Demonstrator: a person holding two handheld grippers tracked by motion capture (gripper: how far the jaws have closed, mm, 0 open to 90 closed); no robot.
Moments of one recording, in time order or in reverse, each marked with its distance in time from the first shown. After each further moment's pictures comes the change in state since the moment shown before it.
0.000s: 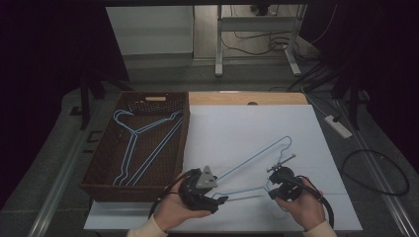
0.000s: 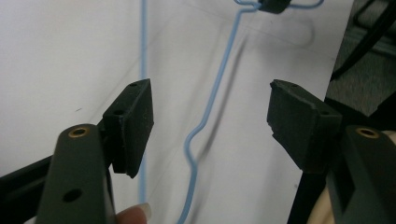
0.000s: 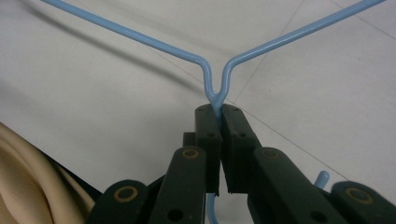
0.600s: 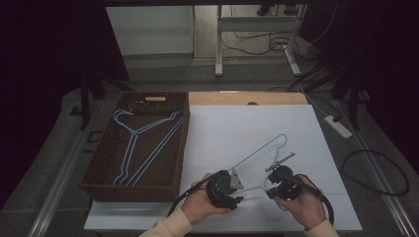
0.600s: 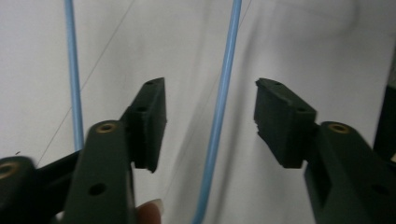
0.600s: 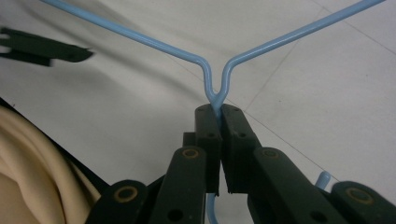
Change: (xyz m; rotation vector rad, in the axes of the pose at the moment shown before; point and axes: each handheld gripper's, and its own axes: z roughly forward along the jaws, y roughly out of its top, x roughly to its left) left arm -0.006 0.021 0.067 0.143 -0.001 0.084; right arm 0.004 0.004 -0.007 -0.016 0.032 -0.038
